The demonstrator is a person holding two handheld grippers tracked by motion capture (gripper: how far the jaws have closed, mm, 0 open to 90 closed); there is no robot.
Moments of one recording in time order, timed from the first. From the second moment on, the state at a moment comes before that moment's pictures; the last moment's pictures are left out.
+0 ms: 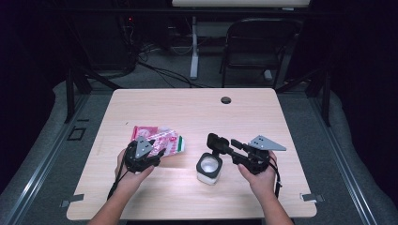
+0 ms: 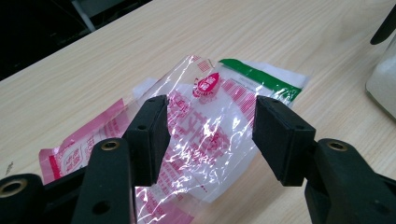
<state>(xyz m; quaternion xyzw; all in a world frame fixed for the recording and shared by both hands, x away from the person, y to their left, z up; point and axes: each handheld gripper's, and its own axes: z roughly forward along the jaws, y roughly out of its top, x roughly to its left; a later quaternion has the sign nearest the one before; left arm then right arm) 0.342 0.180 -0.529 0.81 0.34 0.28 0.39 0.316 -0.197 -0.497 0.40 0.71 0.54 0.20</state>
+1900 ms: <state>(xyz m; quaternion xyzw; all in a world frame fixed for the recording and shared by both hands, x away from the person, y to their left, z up) 0.337 0.183 -0.528 0.81 0.33 0.29 0.39 0.324 -0.178 -0.511 0.36 0.76 0.49 0.23</state>
